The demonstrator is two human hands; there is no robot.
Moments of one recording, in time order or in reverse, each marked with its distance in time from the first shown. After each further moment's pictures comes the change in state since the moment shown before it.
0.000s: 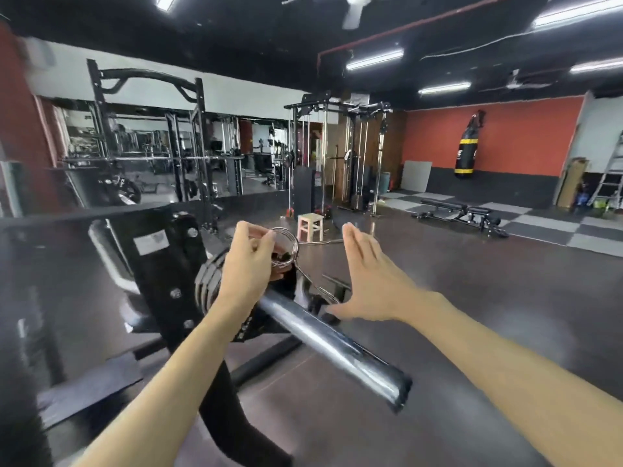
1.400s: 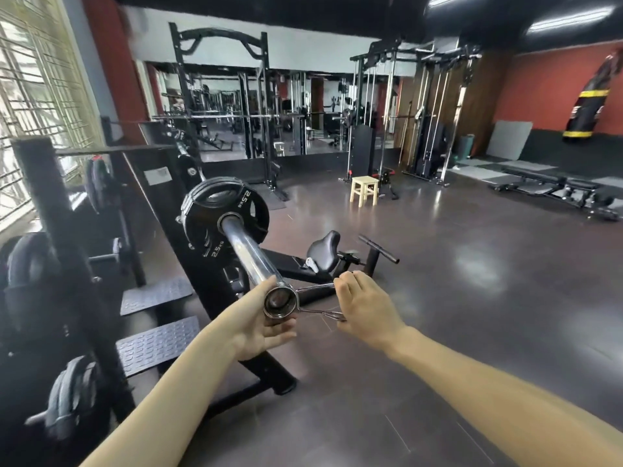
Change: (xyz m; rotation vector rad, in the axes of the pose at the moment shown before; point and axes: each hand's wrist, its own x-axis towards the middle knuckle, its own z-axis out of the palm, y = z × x) left_hand -0.208 -0.015 0.147 -0.383 -0.061 -0.972; right_hand -0.142 0.157 0.124 -0.023 0.396 -0.459
